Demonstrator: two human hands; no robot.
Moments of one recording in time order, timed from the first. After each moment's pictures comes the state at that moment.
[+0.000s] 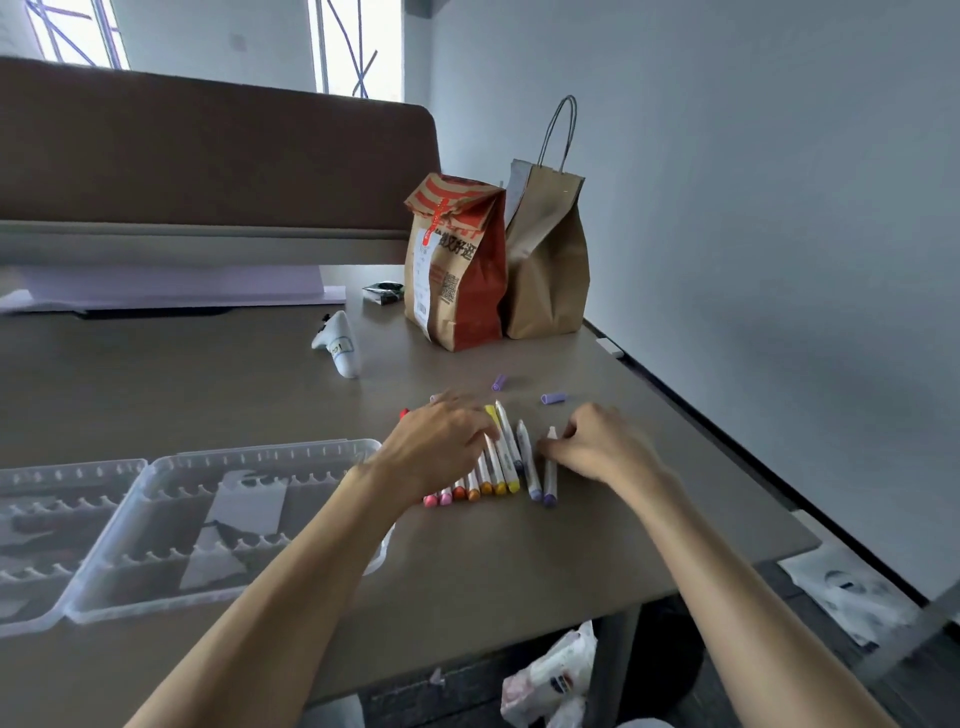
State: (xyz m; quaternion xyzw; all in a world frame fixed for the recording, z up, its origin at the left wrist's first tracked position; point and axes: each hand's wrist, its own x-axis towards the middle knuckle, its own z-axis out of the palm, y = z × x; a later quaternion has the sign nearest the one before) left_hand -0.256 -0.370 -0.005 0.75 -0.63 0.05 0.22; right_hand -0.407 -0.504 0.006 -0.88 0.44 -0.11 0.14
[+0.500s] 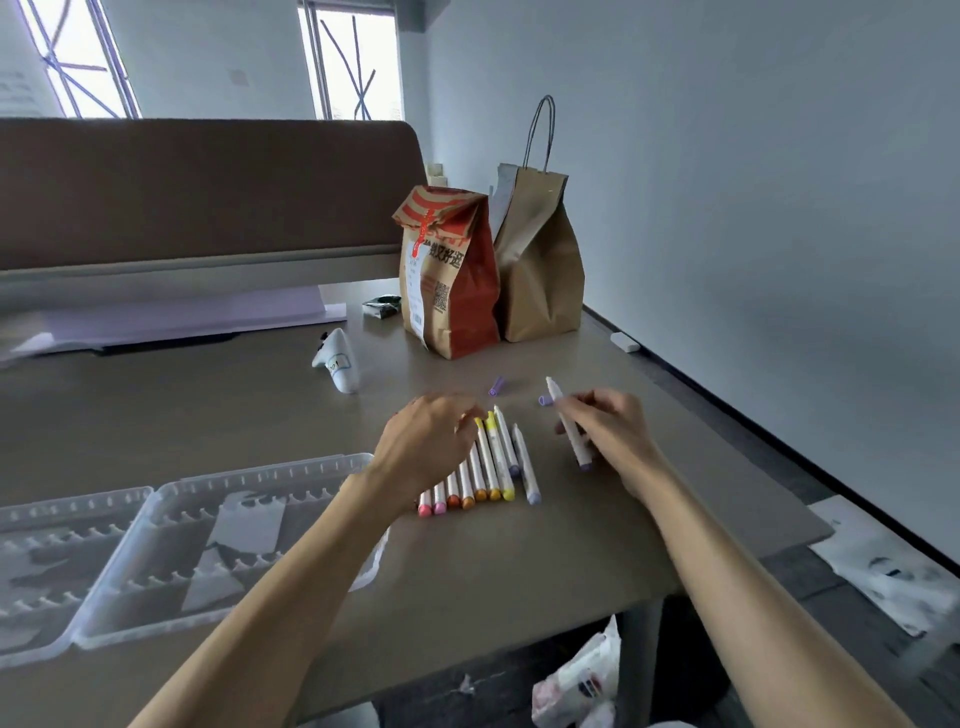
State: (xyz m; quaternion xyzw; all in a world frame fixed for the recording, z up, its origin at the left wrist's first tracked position) left_hand -0.255 -0.377 -0.002 0.79 -0.54 0.06 0.29; right_hand -0.420 -0.517 -0.002 -0.69 0.36 -0.33 0.54
